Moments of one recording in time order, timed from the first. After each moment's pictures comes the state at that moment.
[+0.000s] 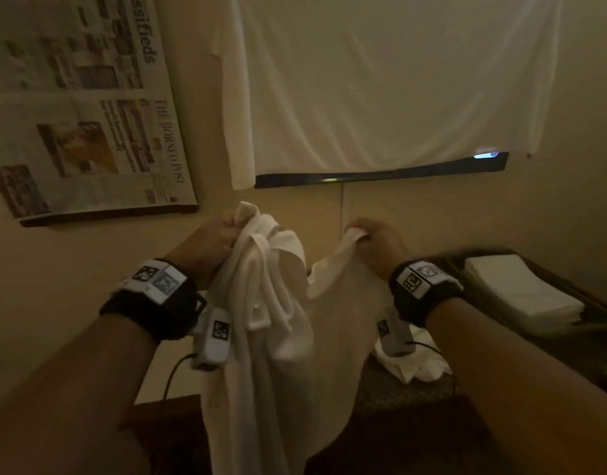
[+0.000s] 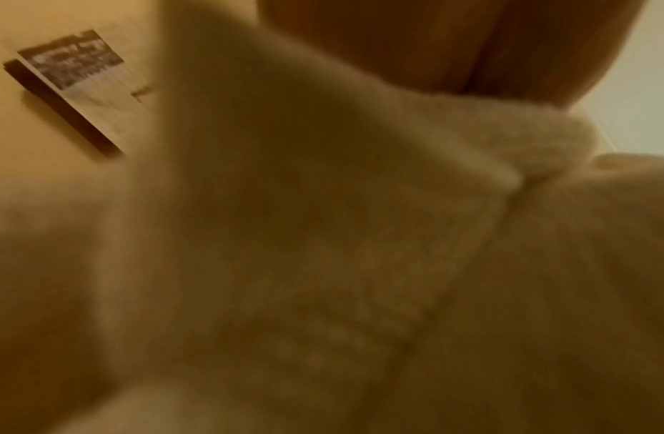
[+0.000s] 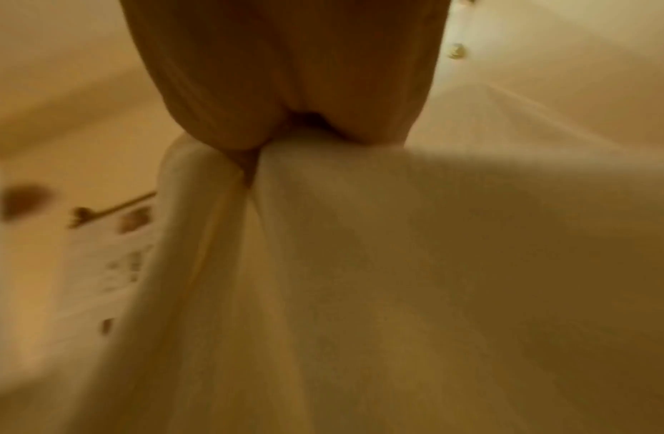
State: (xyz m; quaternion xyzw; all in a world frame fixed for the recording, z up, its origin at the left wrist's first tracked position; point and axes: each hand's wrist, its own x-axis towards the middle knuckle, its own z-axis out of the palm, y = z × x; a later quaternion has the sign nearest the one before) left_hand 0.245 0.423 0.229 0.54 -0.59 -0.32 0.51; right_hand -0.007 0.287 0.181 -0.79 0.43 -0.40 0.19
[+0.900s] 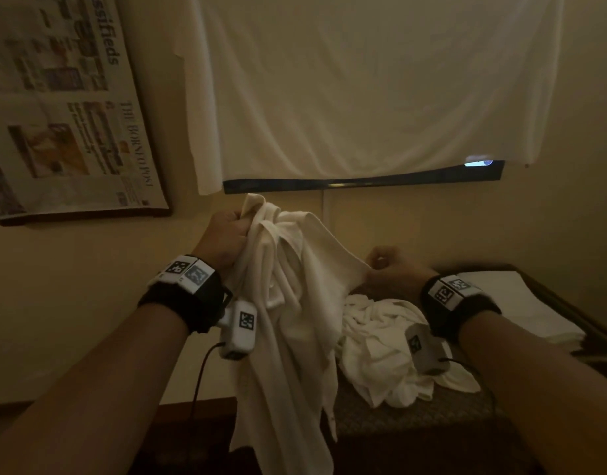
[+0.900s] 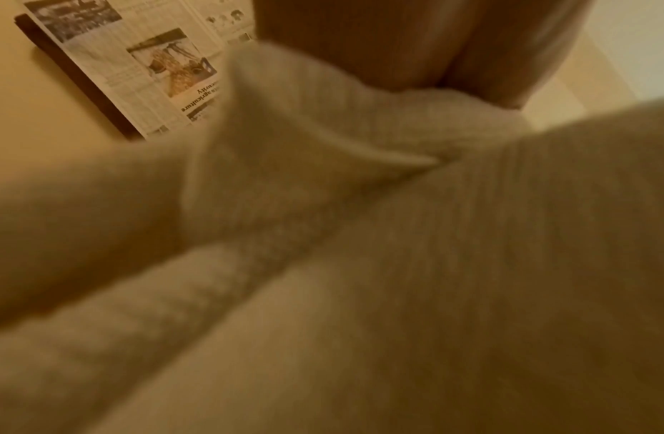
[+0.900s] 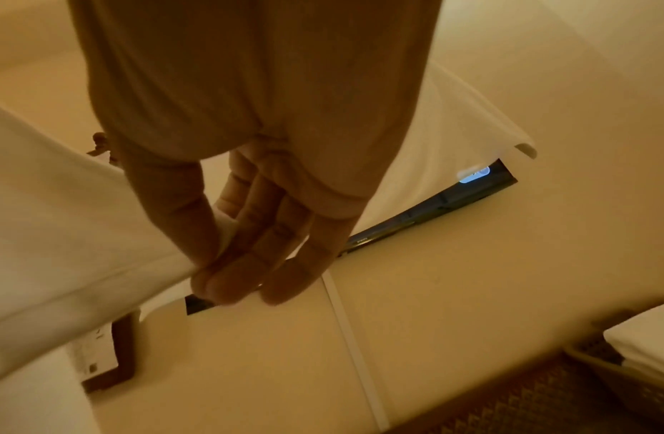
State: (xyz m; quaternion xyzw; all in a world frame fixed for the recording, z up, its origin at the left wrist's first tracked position) left_hand 0.124 0.313 0.224 0.57 -0.48 -0.29 0.60; right_hand -0.147 0.182 0.157 -0.76 0.44 -0.27 0.40
